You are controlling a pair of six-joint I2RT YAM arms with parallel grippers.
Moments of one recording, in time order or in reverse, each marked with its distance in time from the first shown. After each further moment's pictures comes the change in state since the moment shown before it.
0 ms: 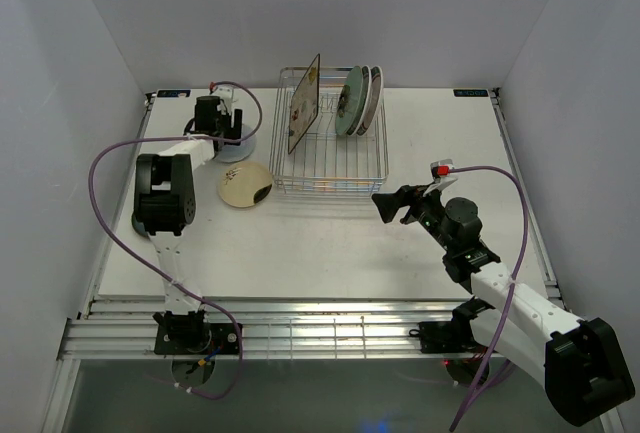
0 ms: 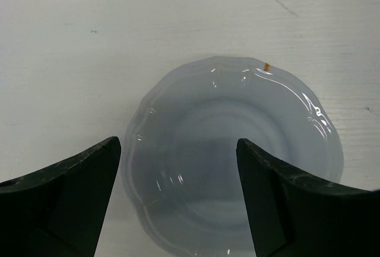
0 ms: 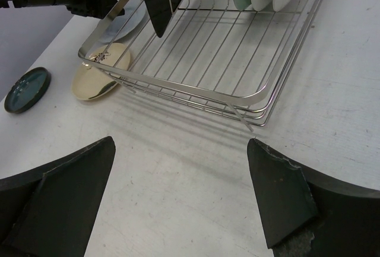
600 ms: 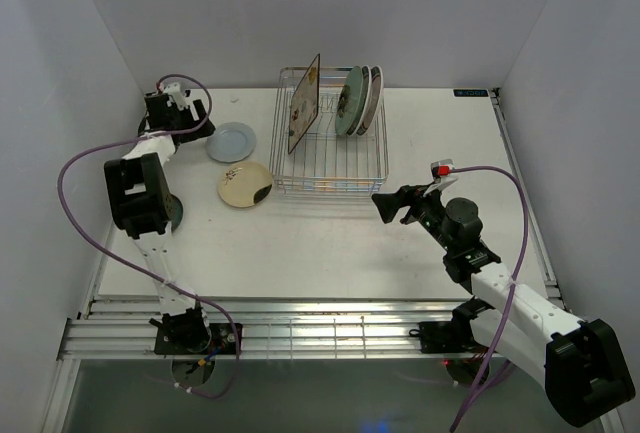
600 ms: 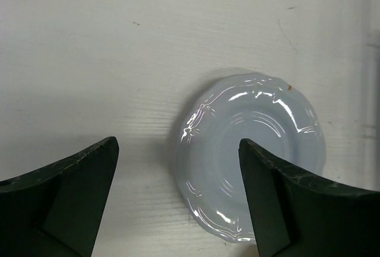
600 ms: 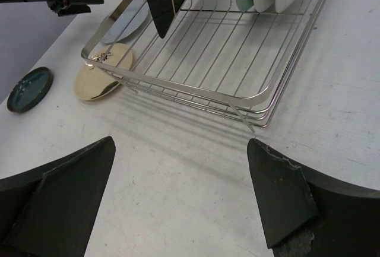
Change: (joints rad) left arm 0.235 0.001 0.065 -0.082 0.398 -0.257; right arm 0.000 -0.006 0.000 0.000 -0.006 0.000
